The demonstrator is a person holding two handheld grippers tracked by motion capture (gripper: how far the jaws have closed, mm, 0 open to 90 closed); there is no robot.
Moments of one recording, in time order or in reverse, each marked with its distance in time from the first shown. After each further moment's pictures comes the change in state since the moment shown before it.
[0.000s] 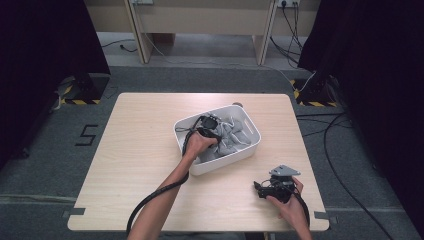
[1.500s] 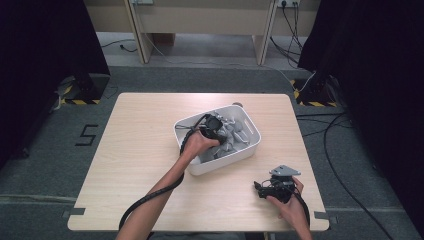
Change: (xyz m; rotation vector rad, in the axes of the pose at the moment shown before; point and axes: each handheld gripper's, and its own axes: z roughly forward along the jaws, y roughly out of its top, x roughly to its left) left arm -0.020 0.006 -0.031 -0.046 -0.065 0.130; right arm -0.001 0.000 0.000 -0.002 0.000 0.002
